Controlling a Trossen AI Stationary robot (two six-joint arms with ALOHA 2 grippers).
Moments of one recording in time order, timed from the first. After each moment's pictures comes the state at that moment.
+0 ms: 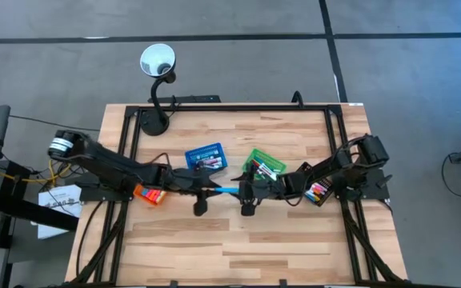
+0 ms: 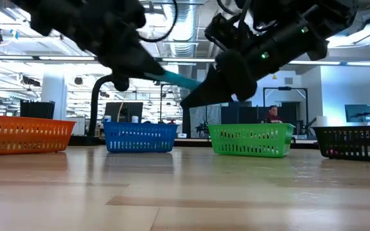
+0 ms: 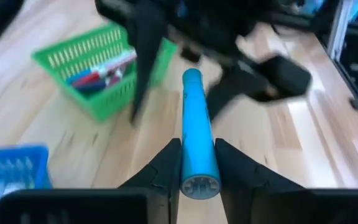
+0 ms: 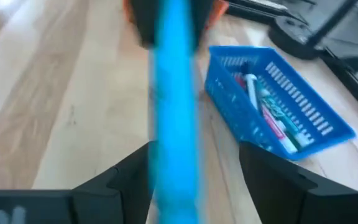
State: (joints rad) left arm -0.22 1.45 0.64 0.33 -0.21 -0.22; right arm 0.23 1.80 0.84 0.42 0.39 -0.13
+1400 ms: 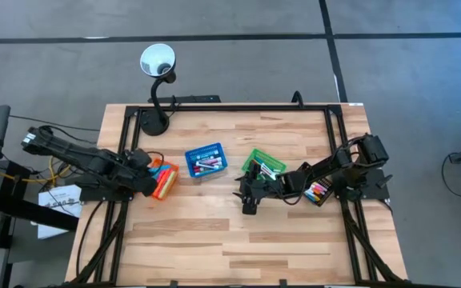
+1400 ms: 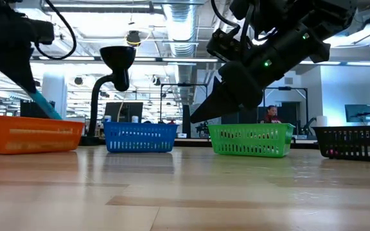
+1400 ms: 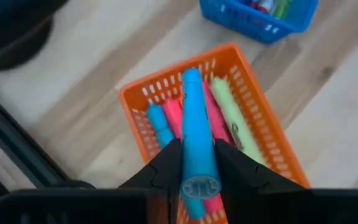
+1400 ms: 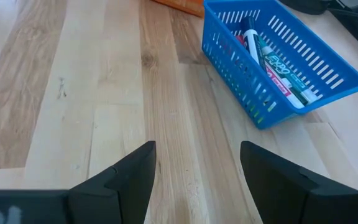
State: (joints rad) left arm -0.39 0.74 0.64 -1.20 -0.47 -1.01; right arm 0.22 1.80 0.84 0.30 0.39 0.01
